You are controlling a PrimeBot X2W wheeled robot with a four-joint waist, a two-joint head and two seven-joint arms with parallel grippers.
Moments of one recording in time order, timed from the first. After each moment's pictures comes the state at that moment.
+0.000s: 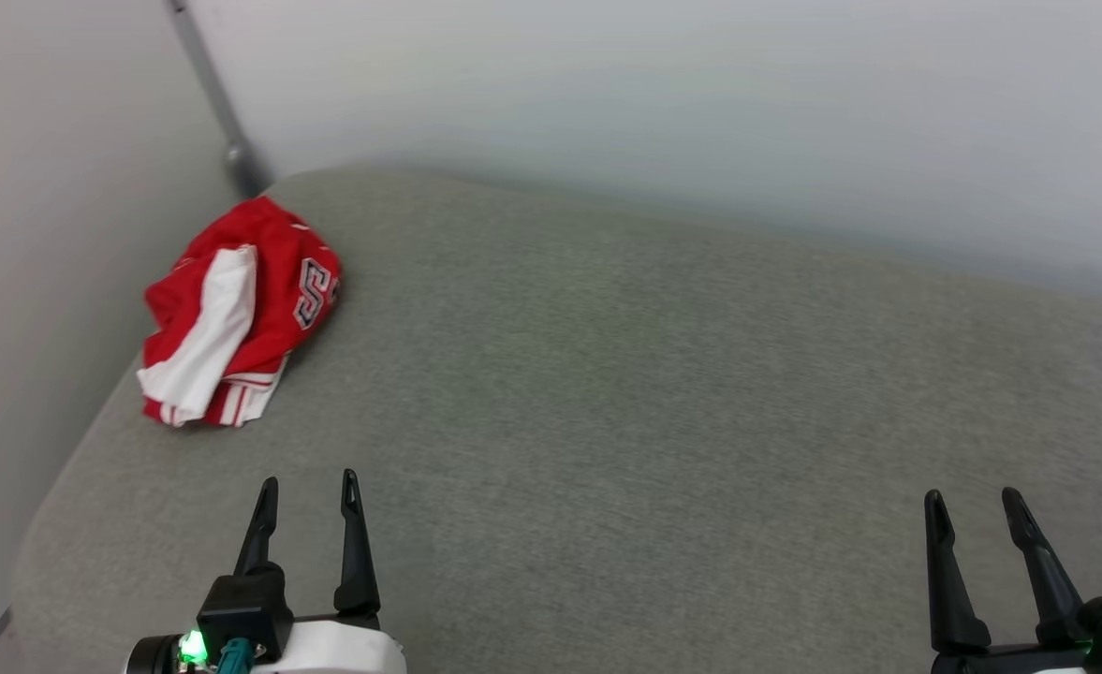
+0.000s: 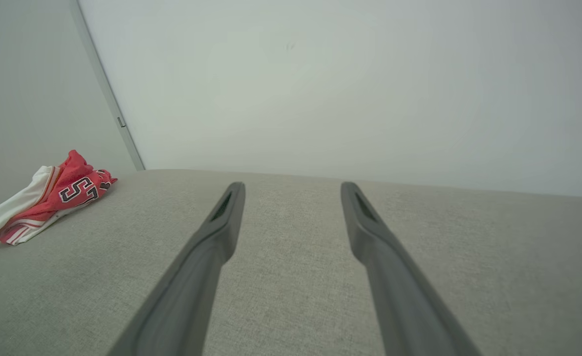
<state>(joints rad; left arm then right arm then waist) 0.05 0.05 -0.10 0.07 -0.12 0.15 -0.26 0.19 -0.05 -0.05 -0.07 0.16 0.13 -0.26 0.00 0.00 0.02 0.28</state>
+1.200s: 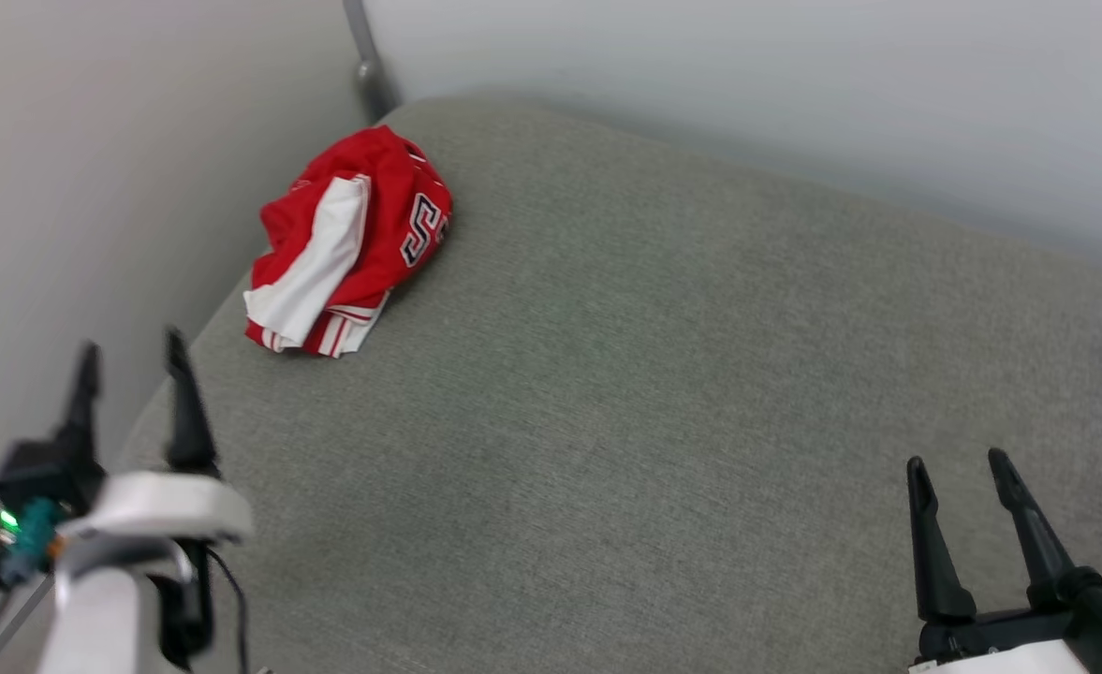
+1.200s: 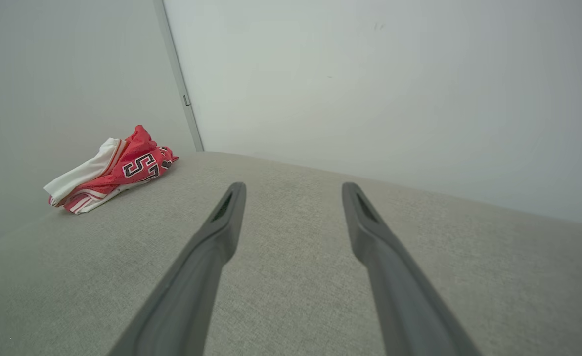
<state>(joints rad) -0.17 0.14 0.10 0.17 -0.19 0.06 -0.26 0.15 -0.05 -0.02 -0.09 0.09 0.13 -0.26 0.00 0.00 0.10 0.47</state>
